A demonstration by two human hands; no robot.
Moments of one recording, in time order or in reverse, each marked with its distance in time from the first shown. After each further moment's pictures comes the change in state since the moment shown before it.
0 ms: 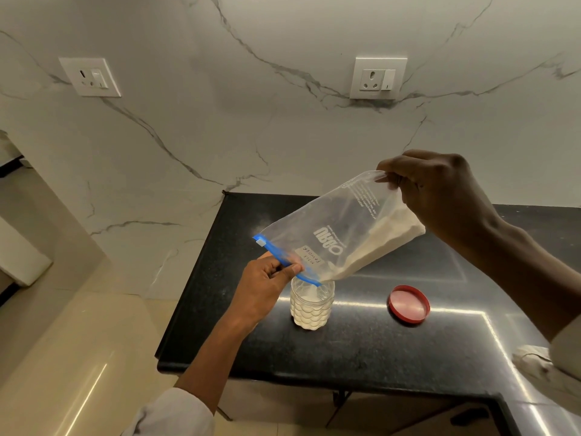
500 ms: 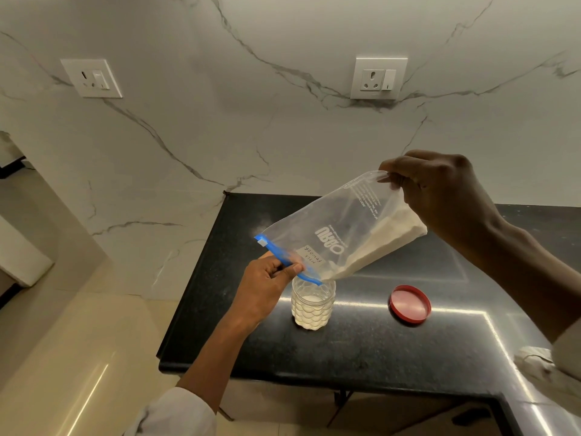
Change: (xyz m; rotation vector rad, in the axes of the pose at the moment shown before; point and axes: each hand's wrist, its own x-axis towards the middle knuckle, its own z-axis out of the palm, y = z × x) left_hand 0.001 -0.003 0.000 0.017 0.019 0.006; right_hand -0.002 0.000 0.000 0.000 0.018 -0.007
